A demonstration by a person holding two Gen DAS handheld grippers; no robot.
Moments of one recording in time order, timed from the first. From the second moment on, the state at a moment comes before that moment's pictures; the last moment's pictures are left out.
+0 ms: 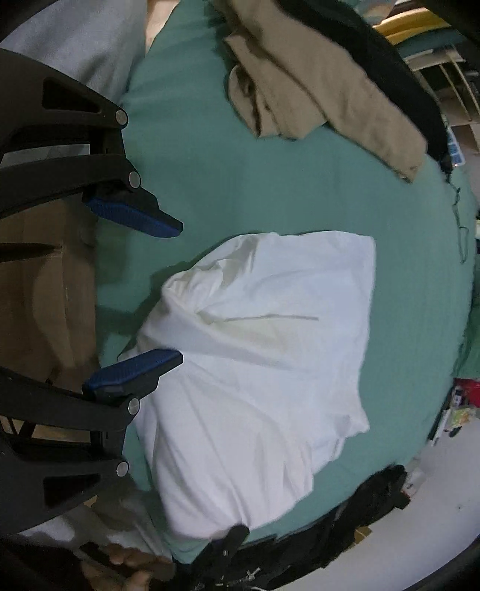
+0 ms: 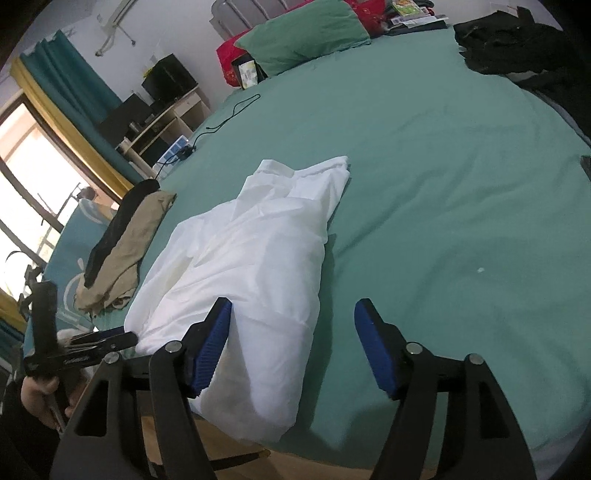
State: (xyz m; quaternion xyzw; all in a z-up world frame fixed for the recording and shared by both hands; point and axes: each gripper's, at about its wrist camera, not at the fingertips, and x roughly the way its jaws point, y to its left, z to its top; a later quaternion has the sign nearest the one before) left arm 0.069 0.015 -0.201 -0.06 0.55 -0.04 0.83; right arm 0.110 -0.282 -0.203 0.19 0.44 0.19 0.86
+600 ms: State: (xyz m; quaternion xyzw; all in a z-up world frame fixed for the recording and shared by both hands) left arm 0.148 0.028 -0.232 -0.10 0.54 -0.01 0.84; right arm 0.114 -0.274 -0.205 0.16 0.44 0.19 0.87
